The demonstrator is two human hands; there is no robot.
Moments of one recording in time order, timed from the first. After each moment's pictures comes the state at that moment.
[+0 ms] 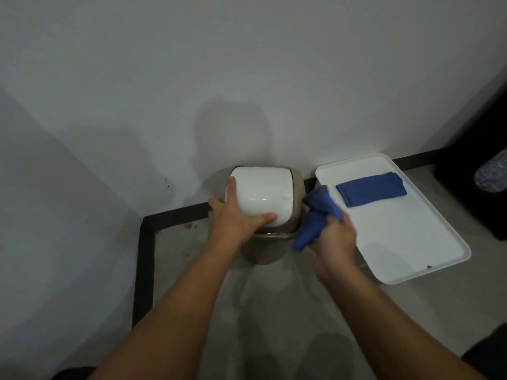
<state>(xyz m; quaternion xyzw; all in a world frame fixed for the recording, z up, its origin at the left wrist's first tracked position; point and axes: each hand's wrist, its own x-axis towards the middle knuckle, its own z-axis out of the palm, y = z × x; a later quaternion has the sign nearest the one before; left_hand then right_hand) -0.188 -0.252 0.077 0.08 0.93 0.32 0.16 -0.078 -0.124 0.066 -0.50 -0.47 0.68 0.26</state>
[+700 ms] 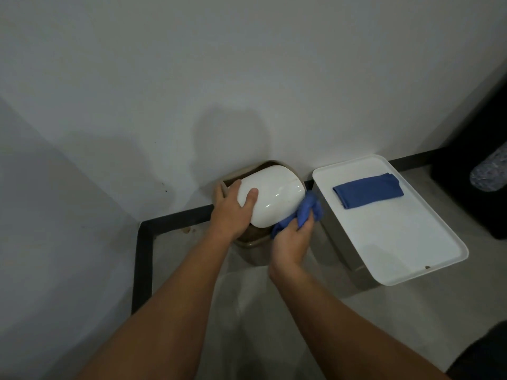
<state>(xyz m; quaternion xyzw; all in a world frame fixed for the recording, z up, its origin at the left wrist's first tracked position) -0.203 -0.239 0.074 0.15 0.90 0.37 0.16 -0.117 -0.178 0.055 -0.50 -0.45 0.68 0.29</state>
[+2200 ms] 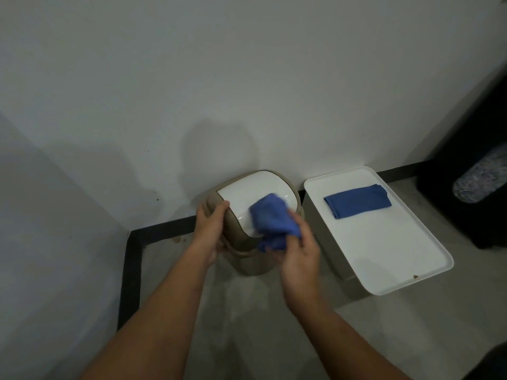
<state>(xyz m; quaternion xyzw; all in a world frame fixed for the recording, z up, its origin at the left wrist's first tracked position) -0.211 -0.257 0.061 -0.12 0.68 0.66 0.29 -0.066 -0.176 0.085 -0.30 -0.58 0.70 0.29</state>
